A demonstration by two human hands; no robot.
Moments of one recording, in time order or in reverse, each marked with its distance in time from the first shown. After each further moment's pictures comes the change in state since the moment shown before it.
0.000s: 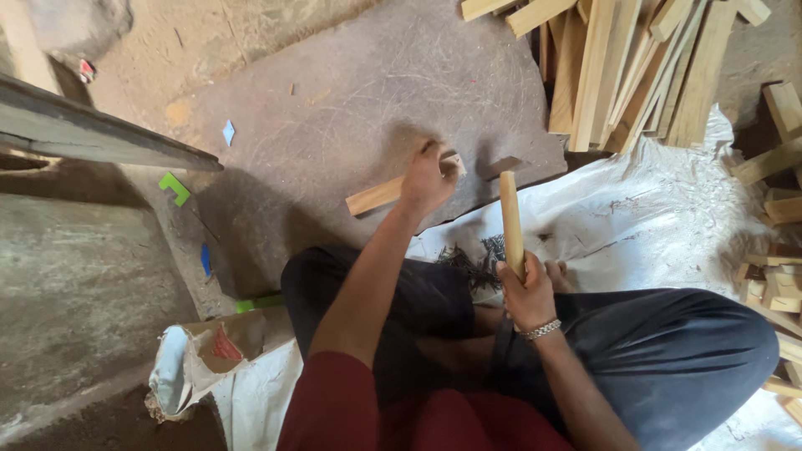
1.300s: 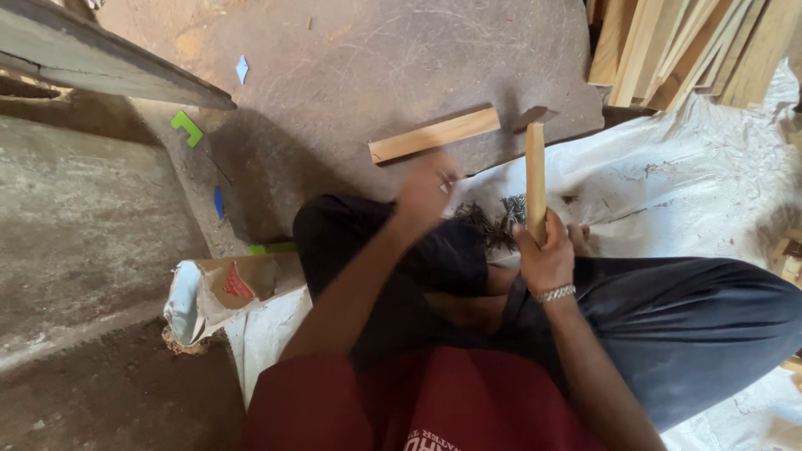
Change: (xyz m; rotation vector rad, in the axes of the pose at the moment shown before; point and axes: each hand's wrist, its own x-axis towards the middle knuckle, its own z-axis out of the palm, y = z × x) left_hand -0.114 0.006 -0.029 0.170 -0.078 -0.065; right_hand -0.005 0.020 0.002 -0.275 0.169 -0.336
